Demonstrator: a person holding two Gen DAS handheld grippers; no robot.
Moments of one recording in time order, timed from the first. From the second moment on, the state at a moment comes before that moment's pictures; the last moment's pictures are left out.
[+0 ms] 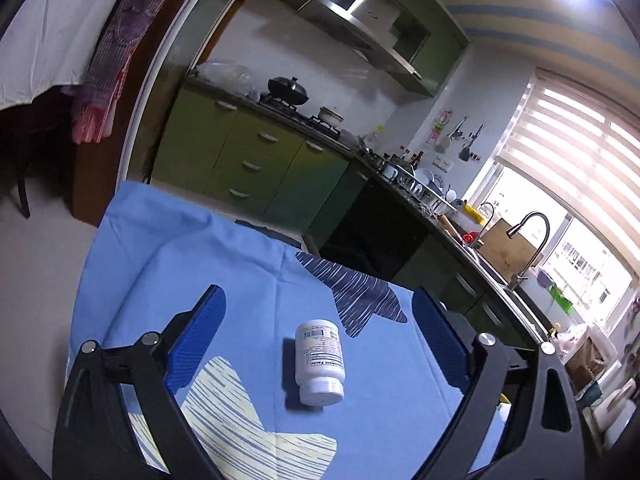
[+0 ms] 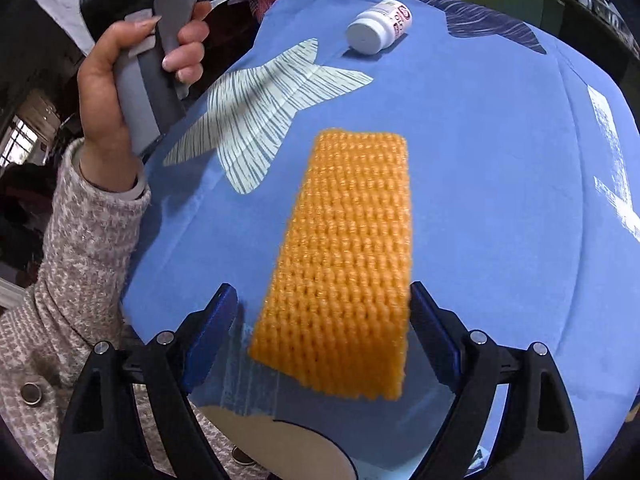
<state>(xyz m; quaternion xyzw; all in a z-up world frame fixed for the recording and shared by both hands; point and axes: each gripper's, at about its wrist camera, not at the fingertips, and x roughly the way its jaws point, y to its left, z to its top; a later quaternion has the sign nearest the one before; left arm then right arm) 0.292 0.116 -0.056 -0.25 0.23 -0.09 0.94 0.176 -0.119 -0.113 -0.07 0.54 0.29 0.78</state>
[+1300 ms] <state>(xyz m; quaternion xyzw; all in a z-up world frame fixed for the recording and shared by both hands) 0.306 0.101 -0.080 -0.20 0.27 -0.08 0.94 0.250 -0.578 -0.092 -0.06 0.60 -0.14 0.78</state>
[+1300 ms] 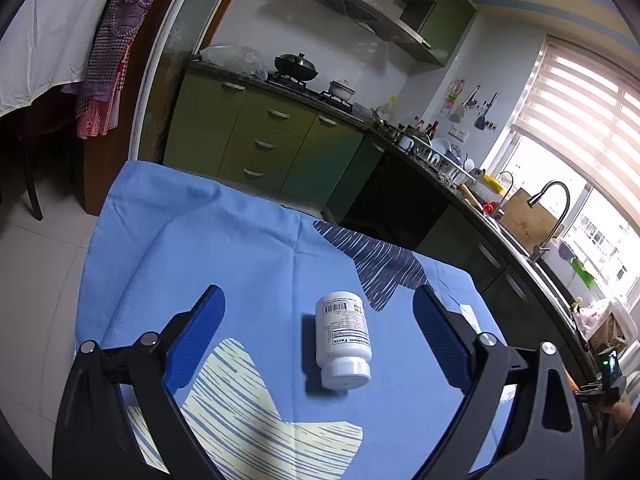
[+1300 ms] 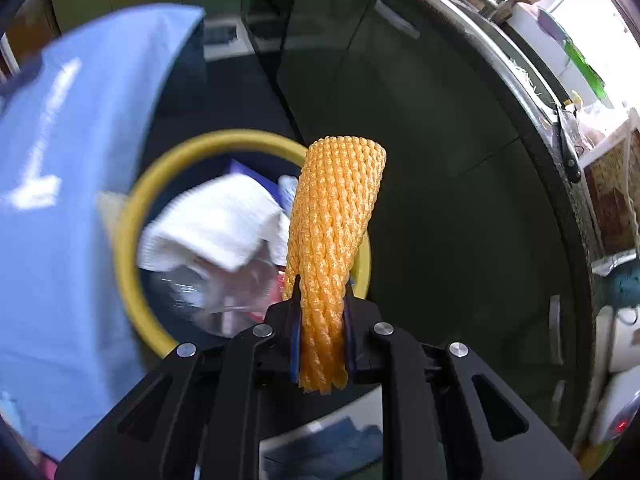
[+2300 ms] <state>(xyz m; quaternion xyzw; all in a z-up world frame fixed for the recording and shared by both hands) 0.312 0.079 -0.084 -0.17 0.30 -0.10 0.93 0.211 -0.611 -0.065 0.04 0.53 -0.12 0.83</state>
